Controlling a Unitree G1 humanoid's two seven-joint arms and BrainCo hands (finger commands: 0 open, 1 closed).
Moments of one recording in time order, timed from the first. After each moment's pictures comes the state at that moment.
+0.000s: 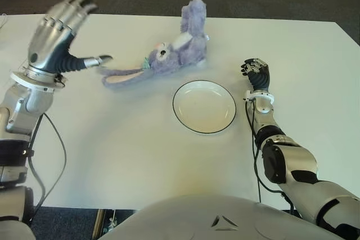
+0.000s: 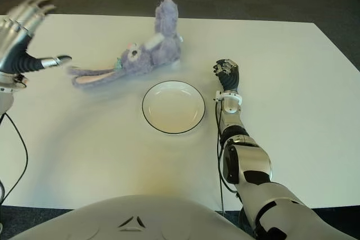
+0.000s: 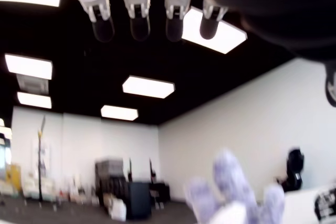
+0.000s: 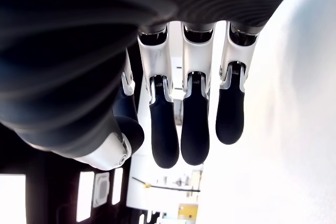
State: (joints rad) left arm -0.25 0.88 0.13 0.29 0.62 -0.66 0.44; right arm -0.60 -0.15 -0.21 1.21 -0.07 -0.63 -0.19
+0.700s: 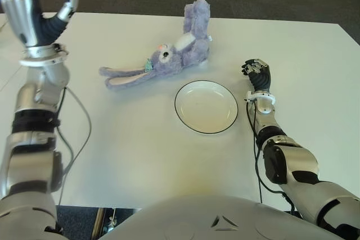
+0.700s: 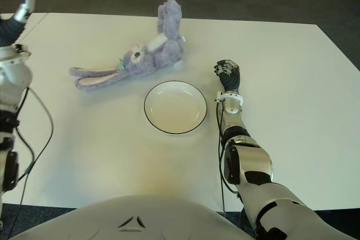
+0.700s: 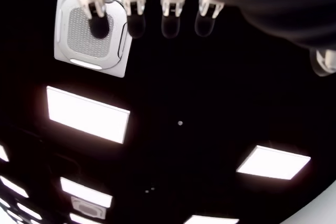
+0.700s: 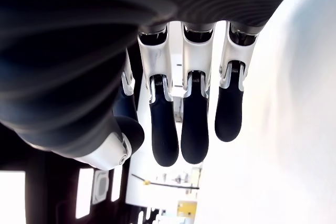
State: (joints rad) left arm -0.61 0.66 0.01 0.54 0.77 -0.44 0.85; right arm -0.59 -0.16 -0.22 1.21 -0.07 -0.63 -0.17
